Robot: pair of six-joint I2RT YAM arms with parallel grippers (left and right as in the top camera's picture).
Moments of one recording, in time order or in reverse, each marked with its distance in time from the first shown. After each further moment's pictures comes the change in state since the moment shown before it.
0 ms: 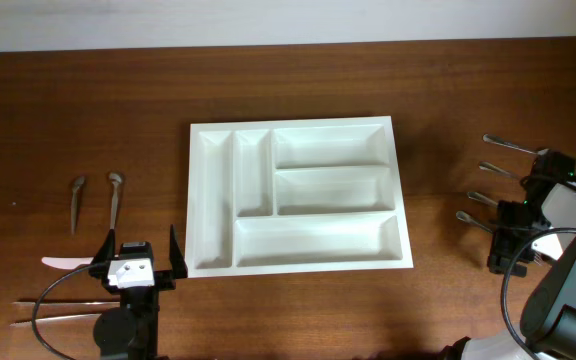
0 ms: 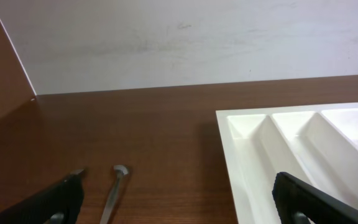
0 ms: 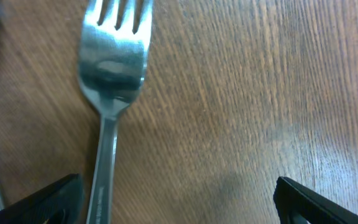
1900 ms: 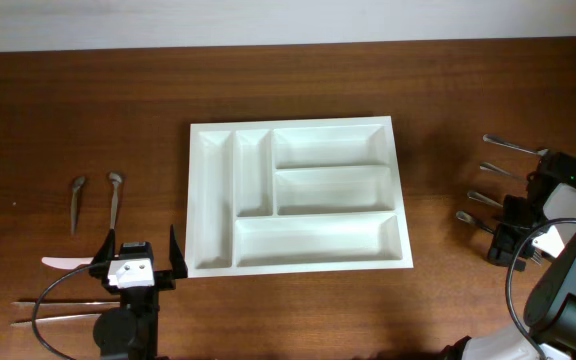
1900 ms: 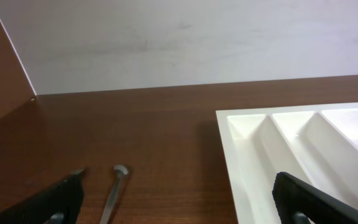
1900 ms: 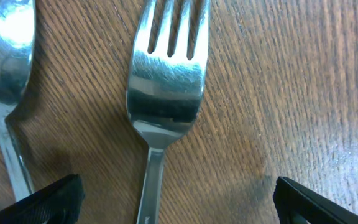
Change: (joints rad) left arm 0.000 0.000 0.000 0.000 0.000 0.000; right arm -0.031 0.048 -0.005 0.127 -0.013 0.029
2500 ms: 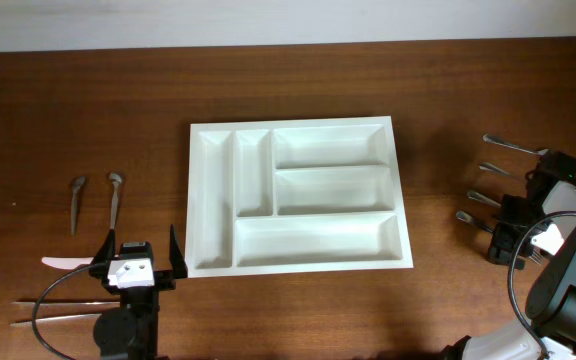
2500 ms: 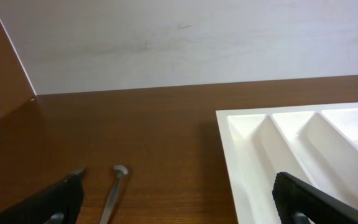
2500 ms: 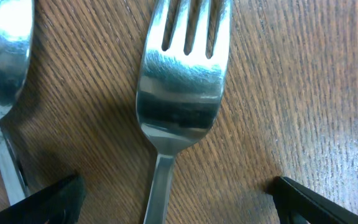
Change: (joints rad) left arm 0.000 0.000 0.000 0.000 0.000 0.000; right arm 0.000 0.036 0.013 0.011 -0.013 -0.013
